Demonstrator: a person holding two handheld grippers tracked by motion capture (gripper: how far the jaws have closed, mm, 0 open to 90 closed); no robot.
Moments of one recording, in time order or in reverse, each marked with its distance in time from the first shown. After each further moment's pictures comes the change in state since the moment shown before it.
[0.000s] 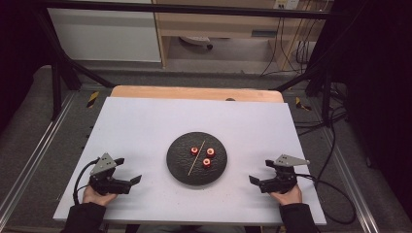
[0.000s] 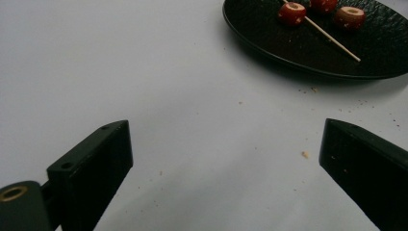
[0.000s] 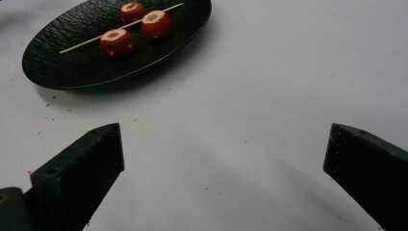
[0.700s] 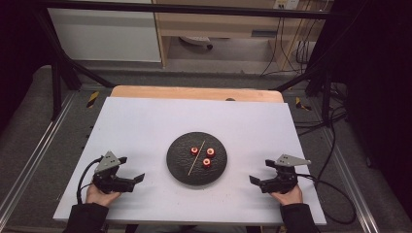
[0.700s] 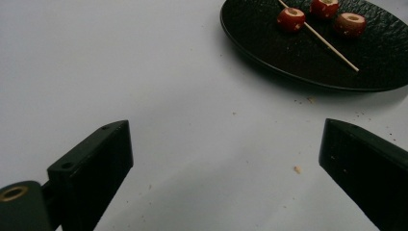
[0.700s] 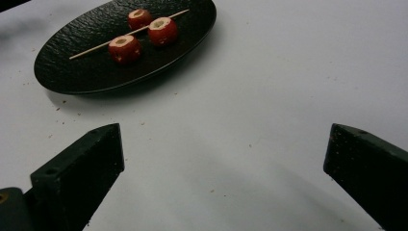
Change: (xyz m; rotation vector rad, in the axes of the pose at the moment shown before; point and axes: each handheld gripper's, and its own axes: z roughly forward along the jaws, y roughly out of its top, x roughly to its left) left arm -0.011 0.013 0.005 0.020 0.018 -0.001; right arm 0.000 0.001 -0.003 -0.013 0.018 0.006
